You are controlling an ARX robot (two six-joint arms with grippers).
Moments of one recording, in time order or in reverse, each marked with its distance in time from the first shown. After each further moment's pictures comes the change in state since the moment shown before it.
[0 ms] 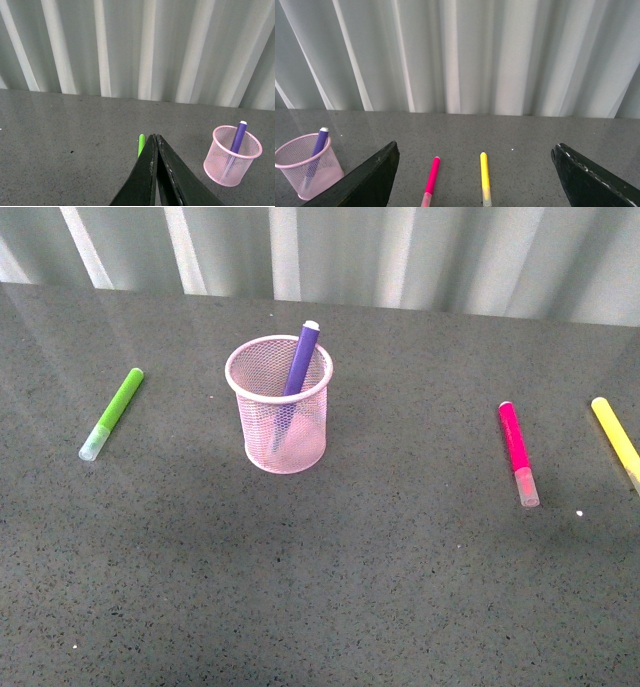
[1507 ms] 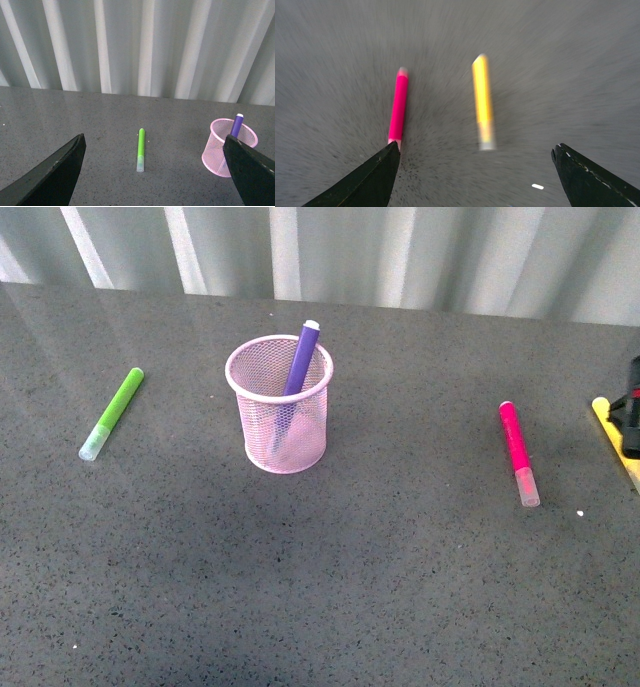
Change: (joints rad) left arm 0.000 -0.252 0.000 -0.259 0.000 0.003; right arm 0.069 1.603 0.533 0.344 0.099 0.075
